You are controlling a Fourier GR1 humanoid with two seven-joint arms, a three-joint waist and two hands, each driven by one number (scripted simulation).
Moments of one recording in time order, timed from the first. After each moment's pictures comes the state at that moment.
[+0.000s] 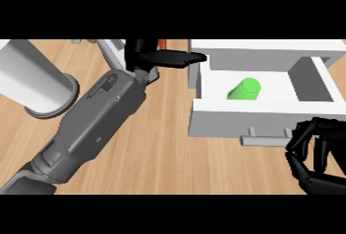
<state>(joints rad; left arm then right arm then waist) -1.03 0.17 -0.43 -0.86 0.80 0.42 -0.39 -0.04 -0.25 -0.09 -2.09 -0.19 0.37 0.15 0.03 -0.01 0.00</state>
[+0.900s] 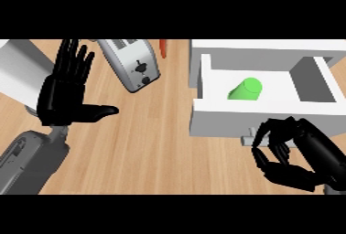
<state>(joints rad) -0.42 0.50 -0.34 -1.44 0.84 0.31 -0.32 -0.06 -0.33 0.10 -1.95 0.34 0.36 0.00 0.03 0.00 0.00</state>
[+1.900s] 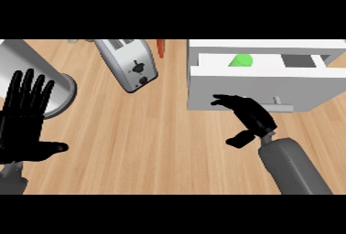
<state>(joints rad) -0.10 0.56 -0.13 -1.52 0.83 0.03 -0.37 -0.40 -0.22 0.21 -1.13 0.81 0.09 -0.25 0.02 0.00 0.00</state>
